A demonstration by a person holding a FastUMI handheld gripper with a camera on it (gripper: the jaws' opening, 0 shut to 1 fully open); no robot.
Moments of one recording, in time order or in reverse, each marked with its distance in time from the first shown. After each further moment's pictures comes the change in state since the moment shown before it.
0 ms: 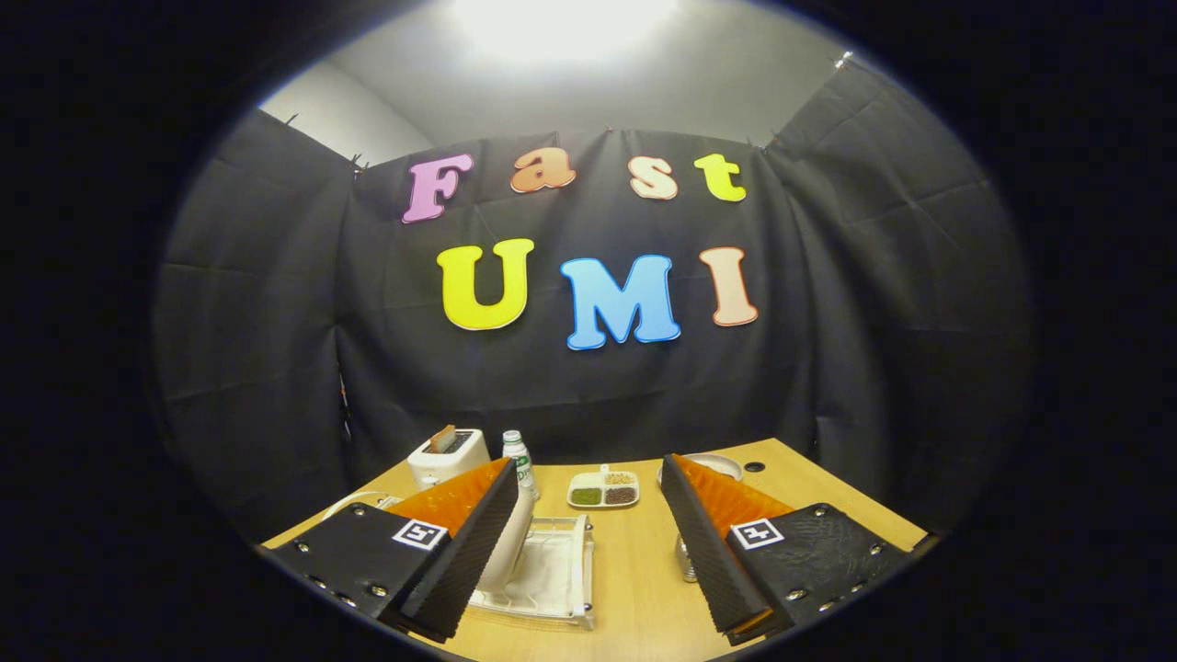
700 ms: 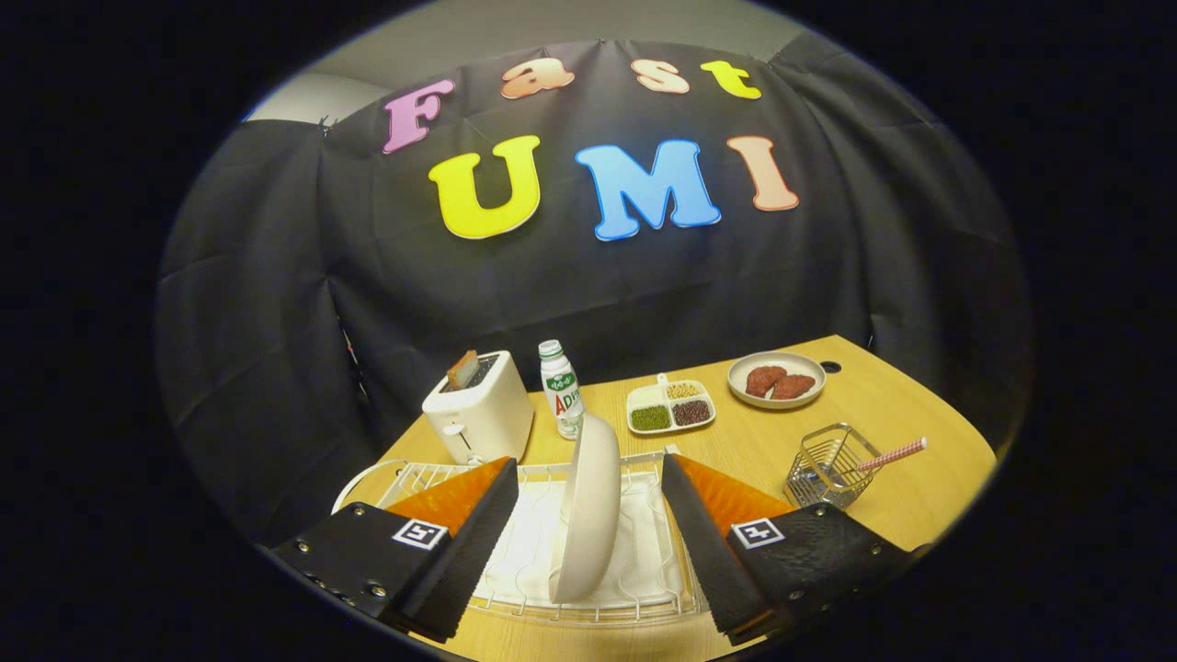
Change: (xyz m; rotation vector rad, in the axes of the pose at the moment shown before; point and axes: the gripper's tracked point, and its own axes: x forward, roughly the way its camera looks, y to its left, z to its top) arm 0.100 0.065 -0.119 0.128 0.326 0.027
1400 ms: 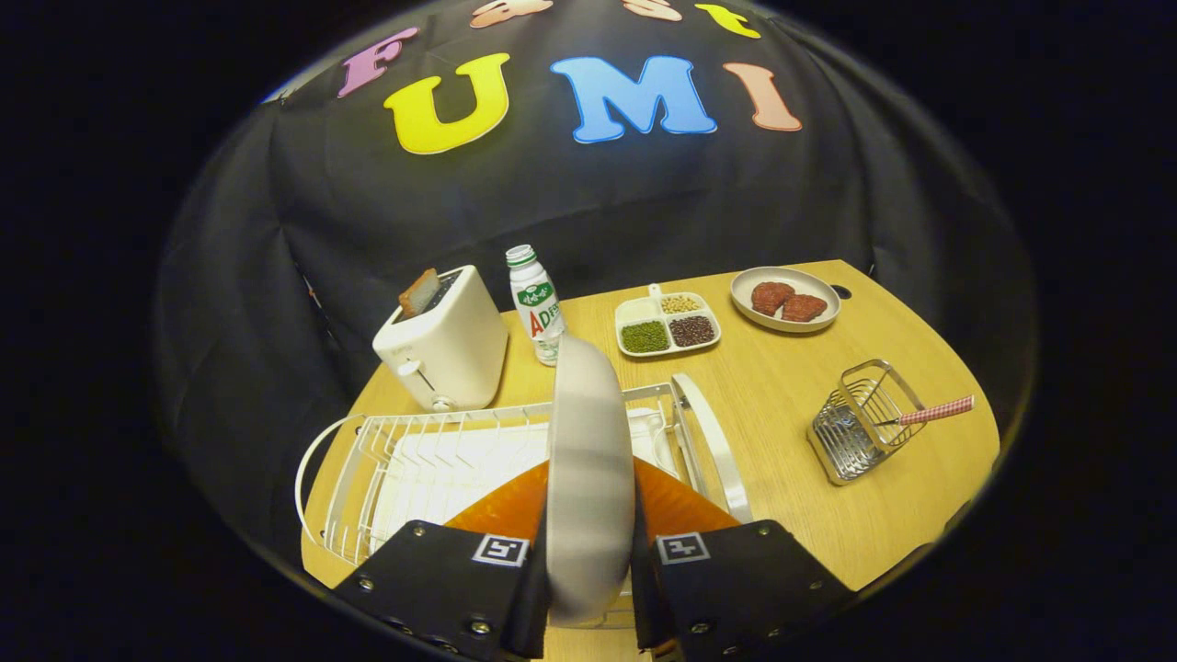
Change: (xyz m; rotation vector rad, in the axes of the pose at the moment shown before) arm 0.042 -0.009 -0.037 0.002 0.263 -0.100
